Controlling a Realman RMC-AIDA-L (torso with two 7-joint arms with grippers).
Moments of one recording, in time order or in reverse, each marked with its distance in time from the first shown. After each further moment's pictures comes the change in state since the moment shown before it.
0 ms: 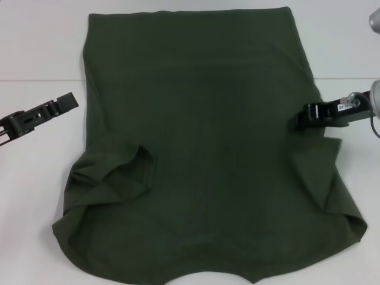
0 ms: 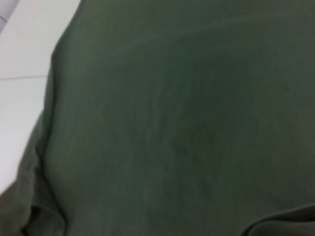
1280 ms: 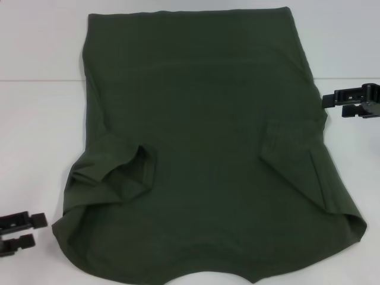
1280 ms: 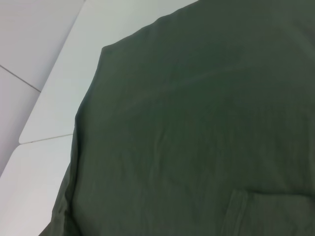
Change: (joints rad) left arm 0.142 0.075 0.068 0.026 0.389 -0.029 -0.470; right arm -0.125 -0.114 0.085 -0.033 0.193 -0.139 -0.053
